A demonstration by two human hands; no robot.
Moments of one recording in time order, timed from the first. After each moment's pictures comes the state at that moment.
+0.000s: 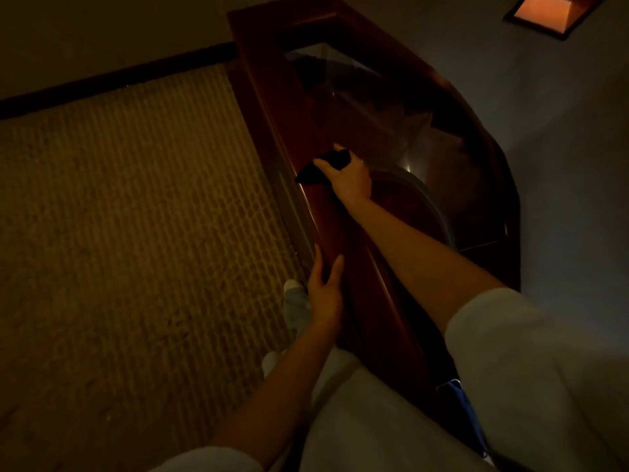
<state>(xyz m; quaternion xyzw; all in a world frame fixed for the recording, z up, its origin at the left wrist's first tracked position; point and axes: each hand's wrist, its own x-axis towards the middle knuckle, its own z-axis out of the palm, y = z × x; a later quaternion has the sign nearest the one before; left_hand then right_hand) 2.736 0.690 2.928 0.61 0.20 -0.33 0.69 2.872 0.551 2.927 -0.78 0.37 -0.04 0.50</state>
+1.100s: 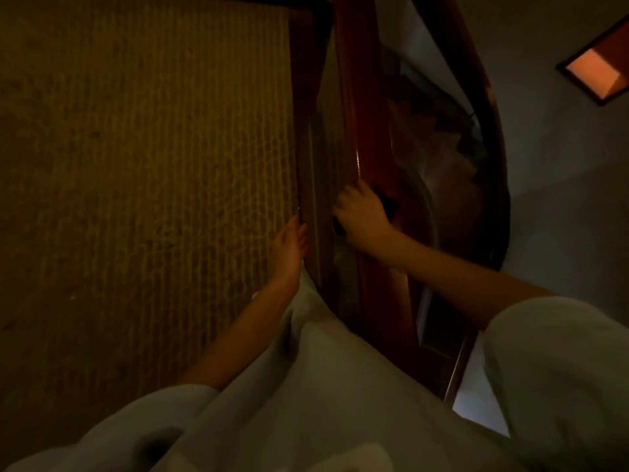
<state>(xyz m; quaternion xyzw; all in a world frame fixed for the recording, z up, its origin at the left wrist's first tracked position) 2.657 0.795 2.916 0.56 0.31 -0.26 0.72 2.689 0.653 2.952 -0.95 -0.15 0.23 -0.17</state>
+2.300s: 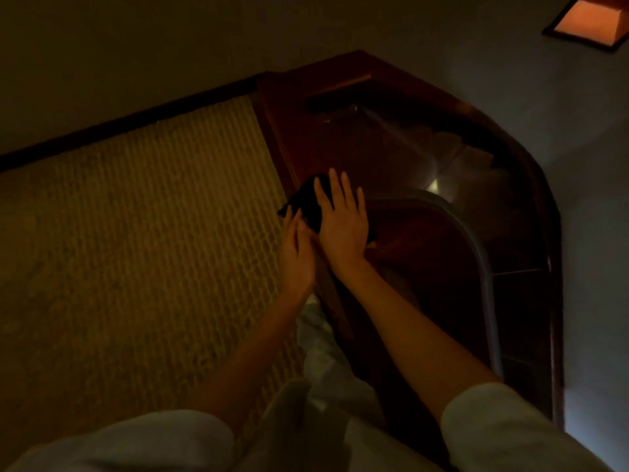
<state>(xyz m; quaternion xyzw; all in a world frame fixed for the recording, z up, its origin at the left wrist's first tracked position) 2.963 0.670 2.943 0.78 0.01 -0.18 0.60 2.966 0.576 2.920 -0.97 0.19 -0.03 0.13</state>
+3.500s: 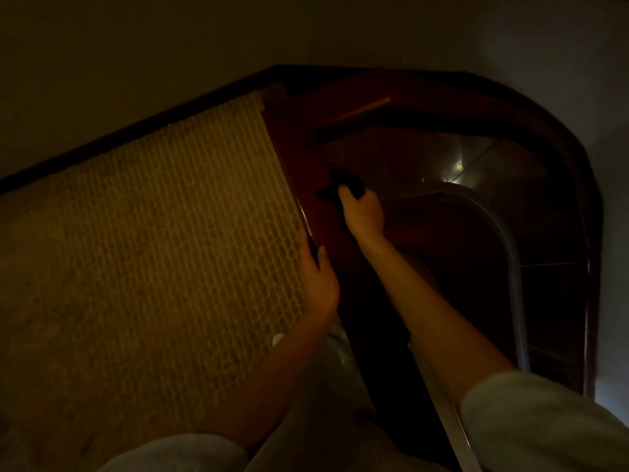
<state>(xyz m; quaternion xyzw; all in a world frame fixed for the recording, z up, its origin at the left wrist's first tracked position) 3.015 0.619 2.947 0.79 0.10 -0.22 0.56 3.069 0.513 2.938 -0.67 0.44 0.01 0.59</state>
